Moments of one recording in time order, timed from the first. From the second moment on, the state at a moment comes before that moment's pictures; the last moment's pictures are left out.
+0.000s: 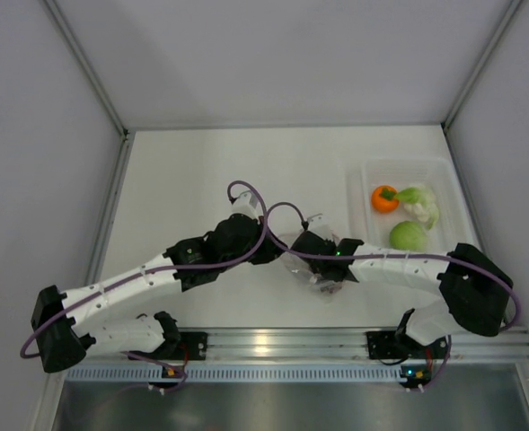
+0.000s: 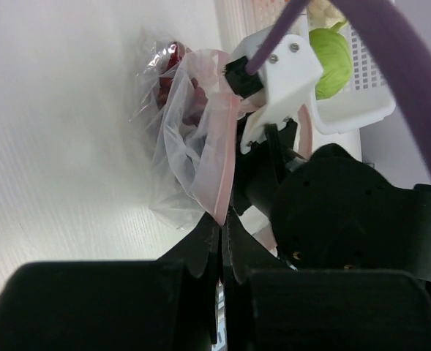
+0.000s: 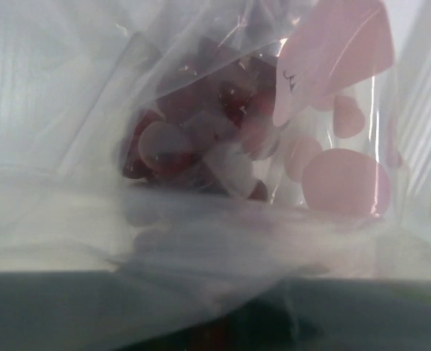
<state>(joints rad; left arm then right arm) -1.01 1.11 0.89 -0.32 -0.18 -0.98 1.00 1.46 0.80 -0.52 0.48 0.57</state>
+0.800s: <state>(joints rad) -1.01 1.16 0.89 -0.29 -0.20 -0.96 1.03 1.05 0.80 -0.58 0.52 0.50</state>
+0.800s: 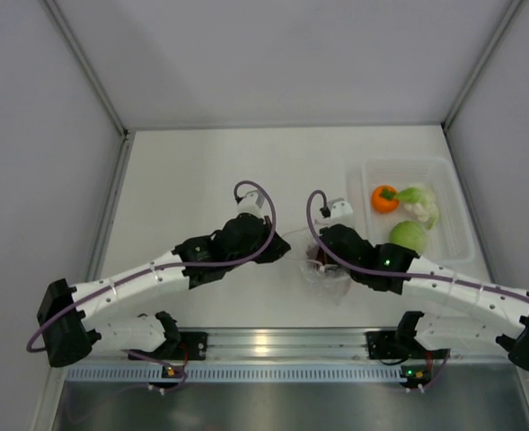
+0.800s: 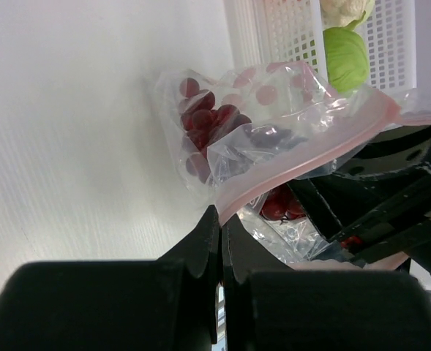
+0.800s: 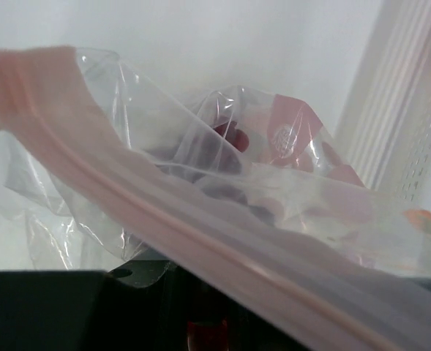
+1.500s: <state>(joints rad) -1.02 1.19 0.94 -0.28 -0.20 -0.83 1.04 1.14 0.90 -0.55 0.53 0.35</state>
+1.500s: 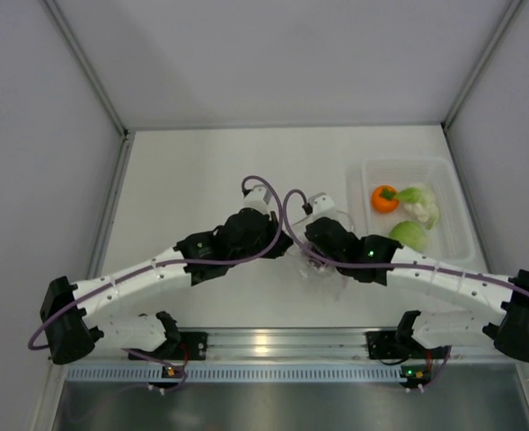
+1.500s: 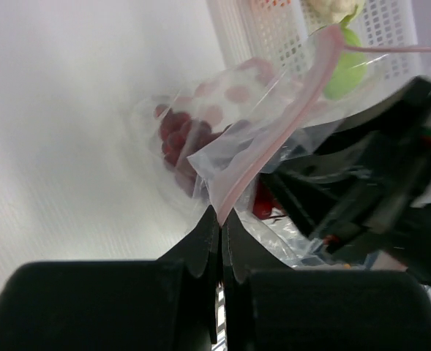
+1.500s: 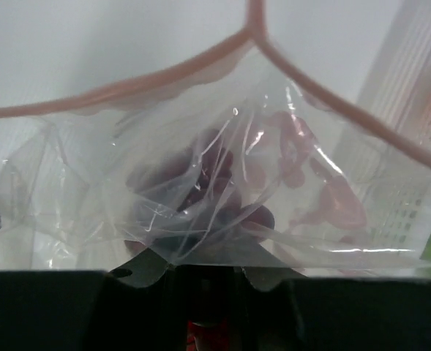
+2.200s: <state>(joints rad) -1.17 1.22 1.02 -0.18 -0.32 -0.76 1.05 1.27 0.93 -0.57 0.73 0.68</state>
